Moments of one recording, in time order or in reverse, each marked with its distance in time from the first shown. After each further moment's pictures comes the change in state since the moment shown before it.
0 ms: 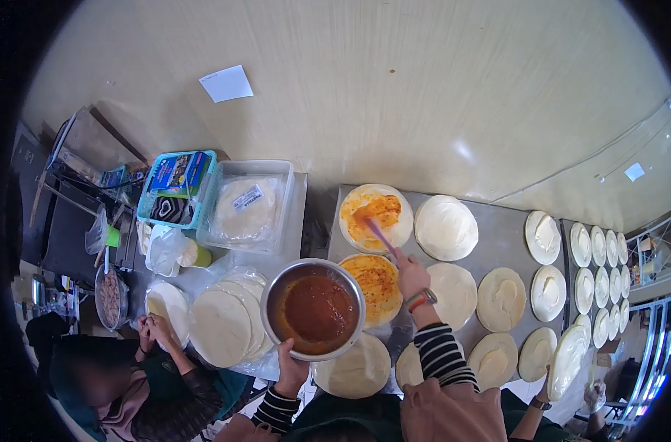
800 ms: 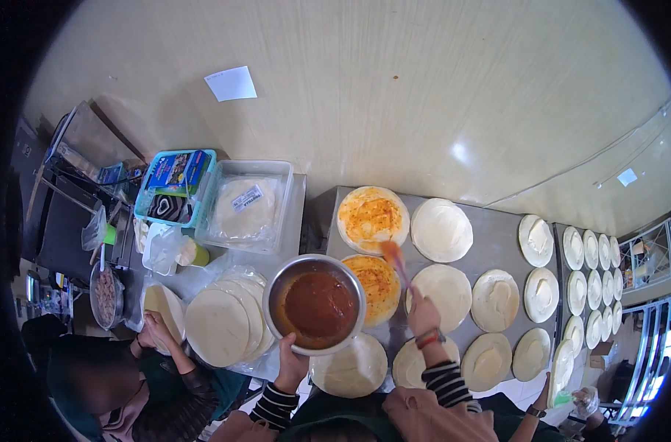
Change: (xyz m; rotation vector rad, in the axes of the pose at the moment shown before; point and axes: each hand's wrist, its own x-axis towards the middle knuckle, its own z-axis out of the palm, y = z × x) left_hand 0.017 -0.010 -0.013 -0.062 -0.056 -0.037; right_hand -0.086 0.010 -0.025 -0.040 -0.138 0.256
